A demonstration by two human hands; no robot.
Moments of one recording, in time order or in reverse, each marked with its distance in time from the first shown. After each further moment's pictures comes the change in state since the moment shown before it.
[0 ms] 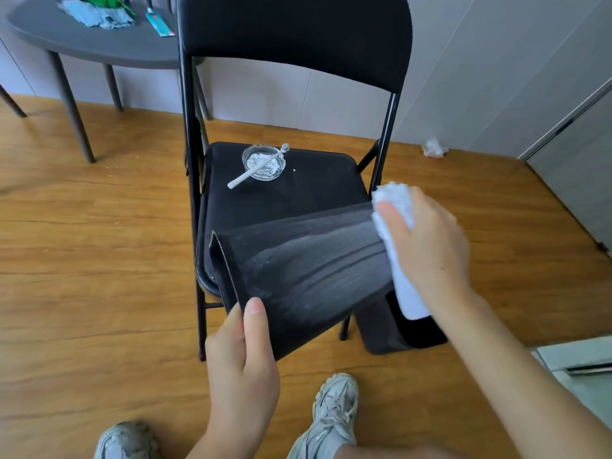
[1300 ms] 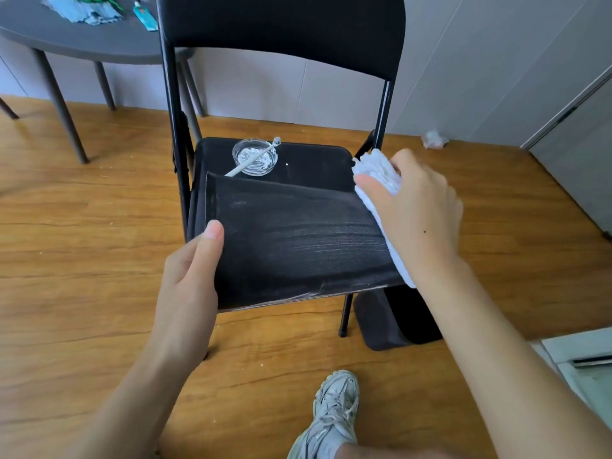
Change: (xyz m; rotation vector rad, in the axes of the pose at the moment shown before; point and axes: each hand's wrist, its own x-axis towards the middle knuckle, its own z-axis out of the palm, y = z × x) left_hand 0.069 0.008 -0.016 -0.168 -0.275 -0.147; right_hand 0.027 -0.003 0.002 -0.060 0.082 0.053
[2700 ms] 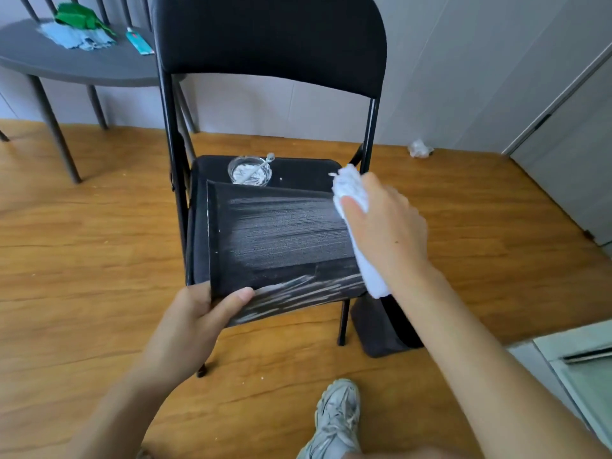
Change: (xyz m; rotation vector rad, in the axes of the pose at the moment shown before) left_hand 0.006 -0.025 -0.028 0.343 -0.262 0.106; right_hand -0.006 -0.020 0.002 -0.047 -0.180 0.018
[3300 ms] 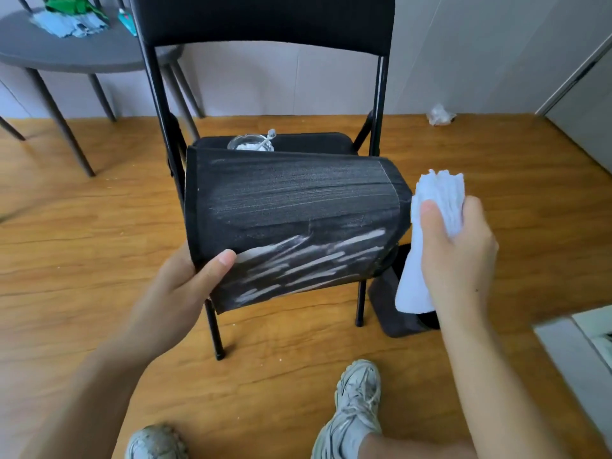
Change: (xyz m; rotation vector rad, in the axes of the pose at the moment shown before) left_hand 0.021 0.002 -0.008 0.025 -0.097 0.057; right_hand -0.050 0.067 0.029 0.528 0.307 0.394
